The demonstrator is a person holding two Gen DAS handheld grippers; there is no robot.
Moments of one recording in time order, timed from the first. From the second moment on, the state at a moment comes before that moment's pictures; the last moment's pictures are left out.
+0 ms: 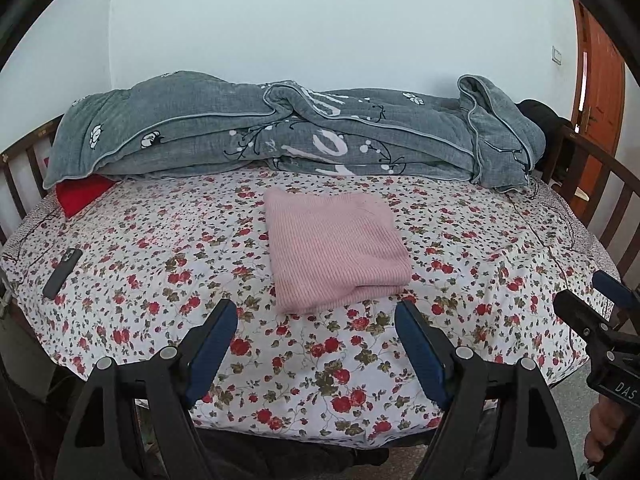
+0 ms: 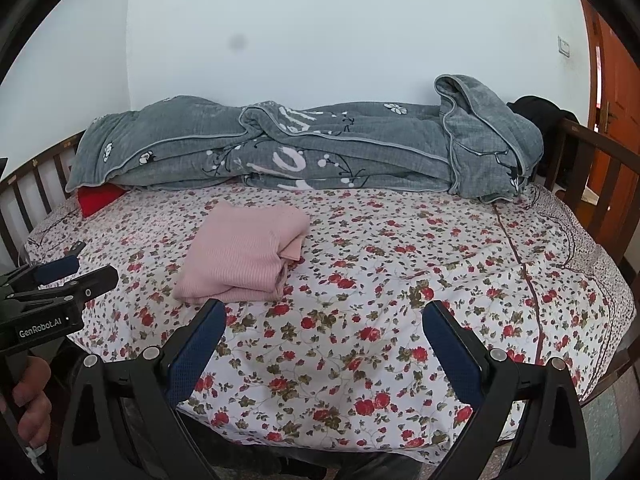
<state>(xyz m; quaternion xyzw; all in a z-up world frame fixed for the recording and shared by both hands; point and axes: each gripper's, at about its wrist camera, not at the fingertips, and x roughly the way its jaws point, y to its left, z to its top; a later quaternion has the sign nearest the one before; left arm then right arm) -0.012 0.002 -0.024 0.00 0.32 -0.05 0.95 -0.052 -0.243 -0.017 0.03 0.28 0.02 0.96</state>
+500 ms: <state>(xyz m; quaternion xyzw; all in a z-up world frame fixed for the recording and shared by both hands) -0.013 0.002 -0.024 0.00 0.32 -0.05 0.94 -0.055 -0.239 -0.016 0.04 0.28 0.02 0.96</state>
